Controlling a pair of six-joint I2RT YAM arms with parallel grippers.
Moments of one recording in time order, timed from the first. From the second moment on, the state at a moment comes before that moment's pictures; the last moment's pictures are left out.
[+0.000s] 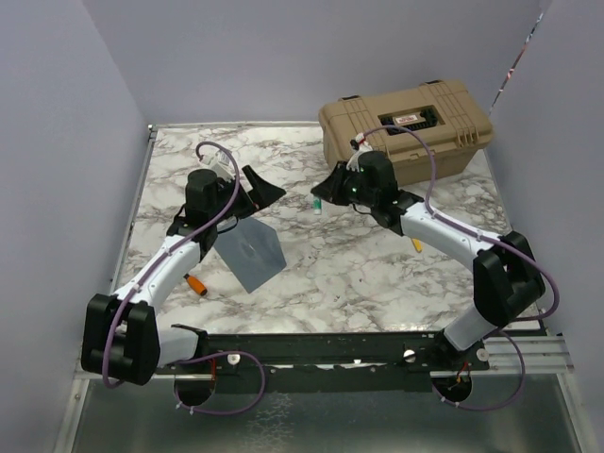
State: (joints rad) left arm -0.22 1.24 0.77 0.12 0.45 -0.78; right arm 0.59 1.60 1.09 0.03 -0.14 0.59
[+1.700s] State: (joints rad) left arm -0.36 1.15 0.83 0.20 0.82 -0.43; right arm 0.61 1.58 1.43 -0.12 -0.53 0.68
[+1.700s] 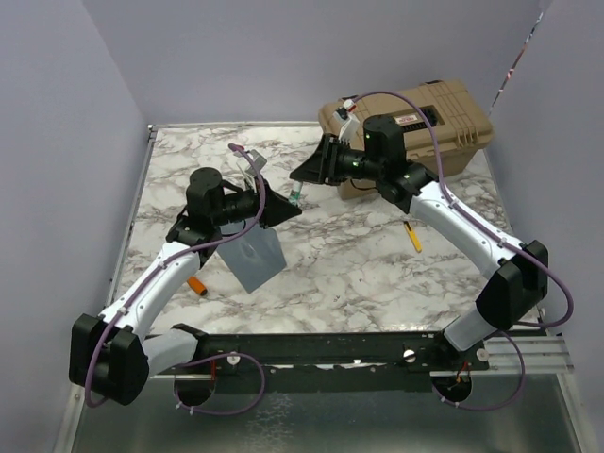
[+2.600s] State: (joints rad) left arm -0.37 1.09 0.89 0.00 0.85 -0.19; right arm 0.60 1.60 1.47 -0.34 -0.81 0.55
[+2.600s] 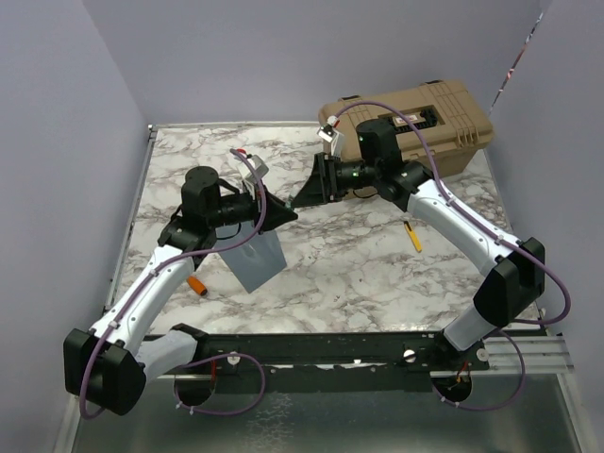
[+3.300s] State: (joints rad) left arm -0.38 1.08 0.84 -0.03 0.85 -0.17; right arm 0.60 1.61 1.49 -0.34 -0.82 0.56
